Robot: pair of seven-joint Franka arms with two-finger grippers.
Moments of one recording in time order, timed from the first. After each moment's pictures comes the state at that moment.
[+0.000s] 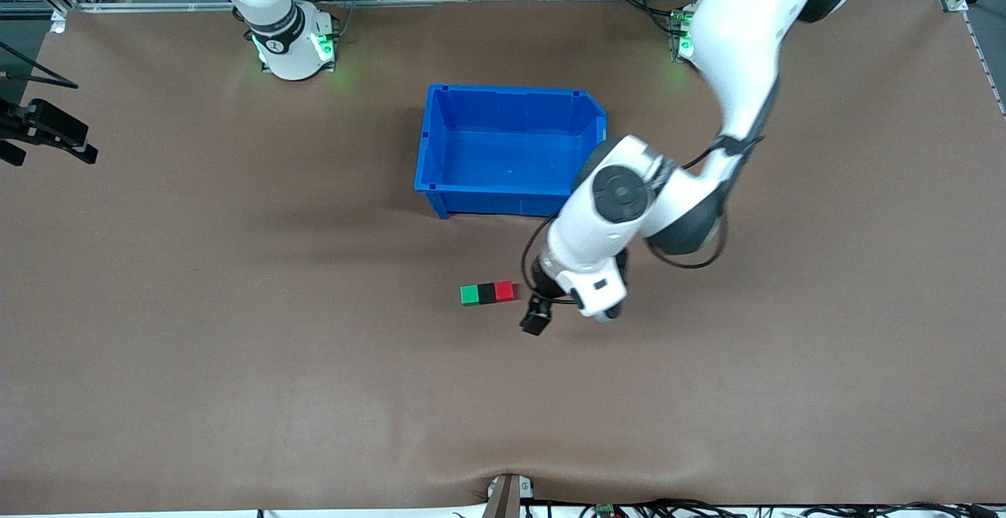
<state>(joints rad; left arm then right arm) -0.38 0.70 -0.26 -1.17 0.07 2.11 -1.77 0.00 -0.02 -0.08 -1.54 0.01 1.54 -0.09</state>
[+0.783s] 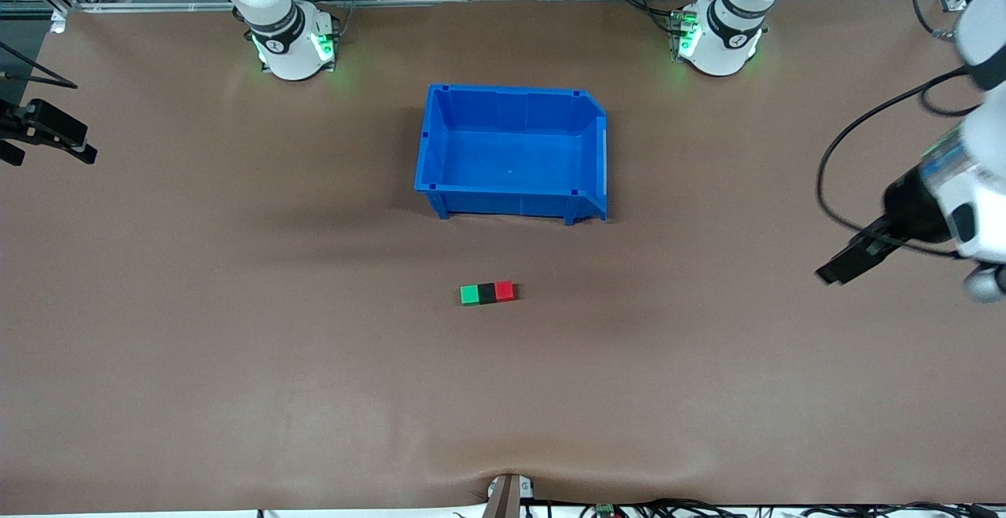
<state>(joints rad) 0.07 0.31 -0.26 -1.18 0.09 1.59 -0.74 0.00 -0.02 -0.08 -1.54 0.01 1.54 -0.09</state>
